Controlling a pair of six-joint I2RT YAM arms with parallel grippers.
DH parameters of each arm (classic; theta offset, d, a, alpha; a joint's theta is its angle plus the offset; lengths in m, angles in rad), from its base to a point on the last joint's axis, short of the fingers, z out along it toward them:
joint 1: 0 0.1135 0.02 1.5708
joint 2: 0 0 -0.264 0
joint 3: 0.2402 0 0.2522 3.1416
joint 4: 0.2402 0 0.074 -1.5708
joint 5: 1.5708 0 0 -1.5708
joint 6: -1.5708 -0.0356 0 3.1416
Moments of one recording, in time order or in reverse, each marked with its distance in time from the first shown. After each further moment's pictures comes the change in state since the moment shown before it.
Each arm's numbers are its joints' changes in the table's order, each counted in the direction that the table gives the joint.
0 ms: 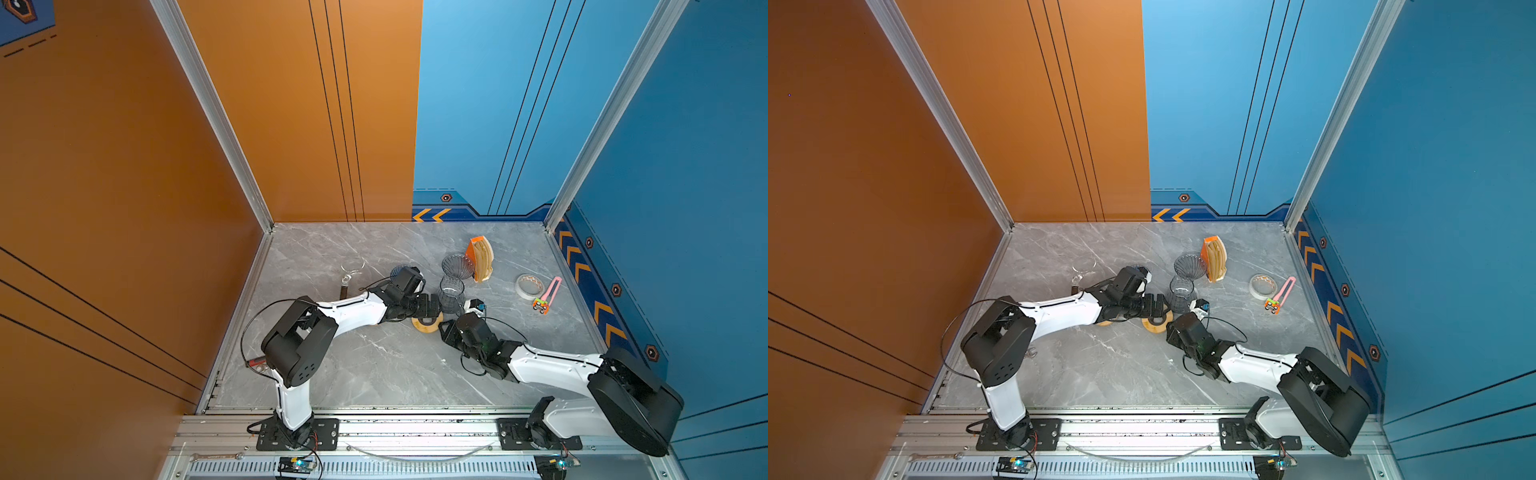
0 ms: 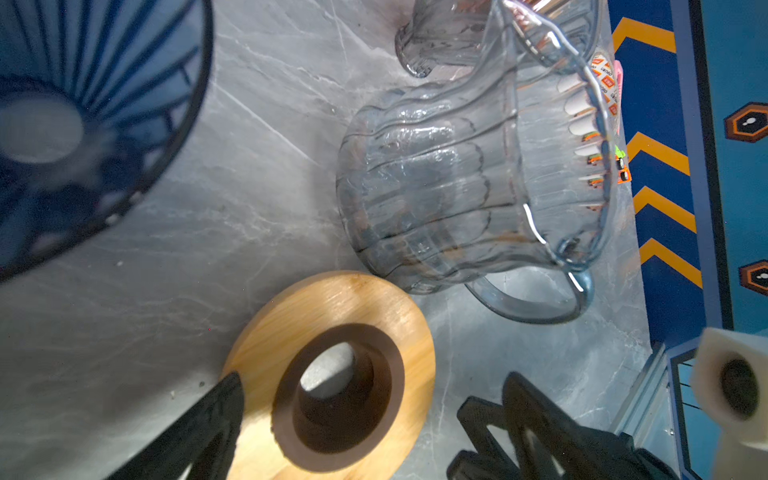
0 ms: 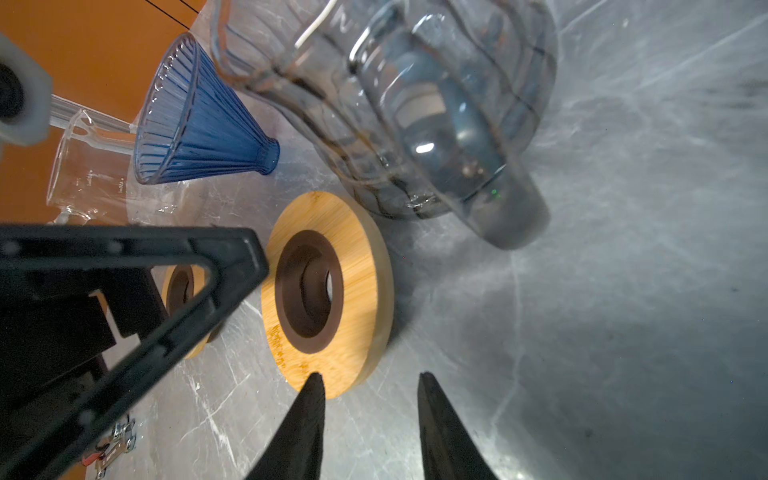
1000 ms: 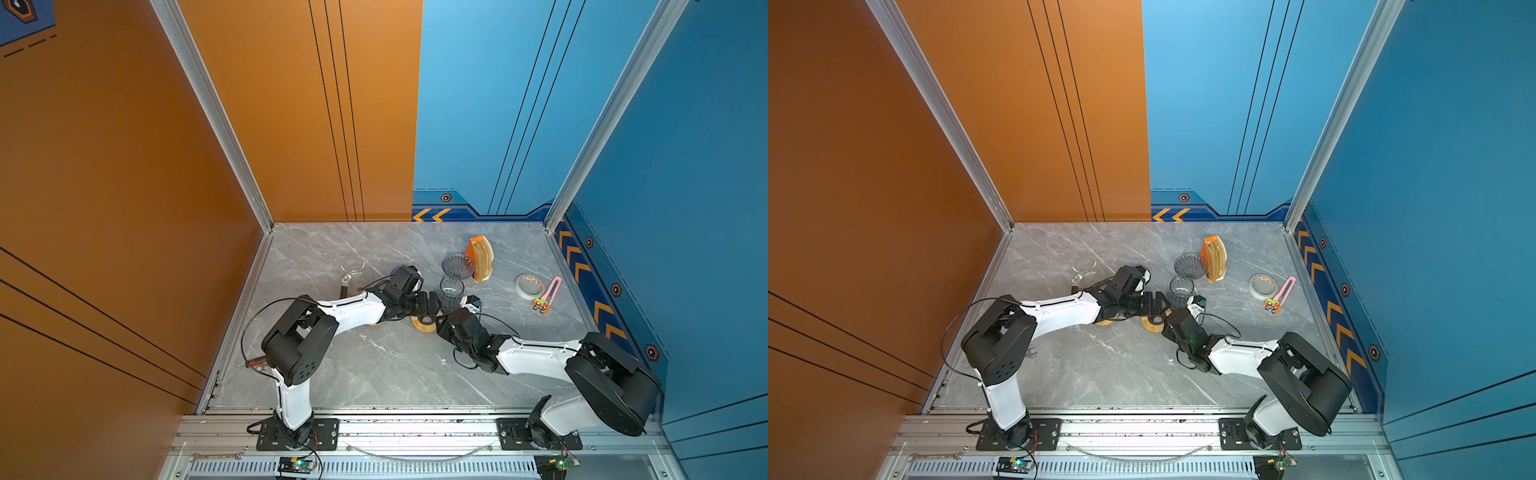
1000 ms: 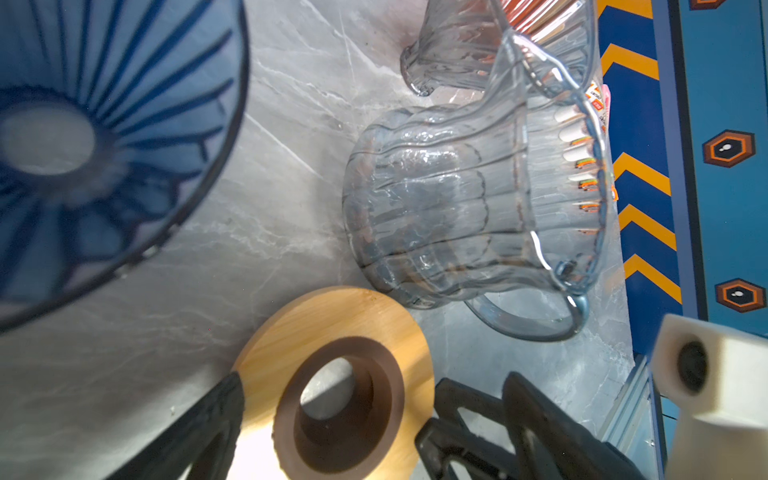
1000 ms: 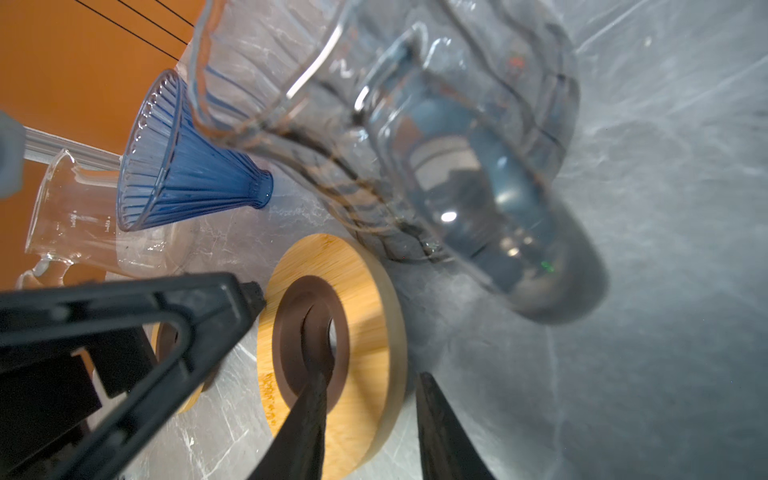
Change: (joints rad) left arm 0.025 -0.003 -0.014 -0.042 0.015 0.034; right arm 0.000 -0.120 0.066 -0.052 0.061 -0.046
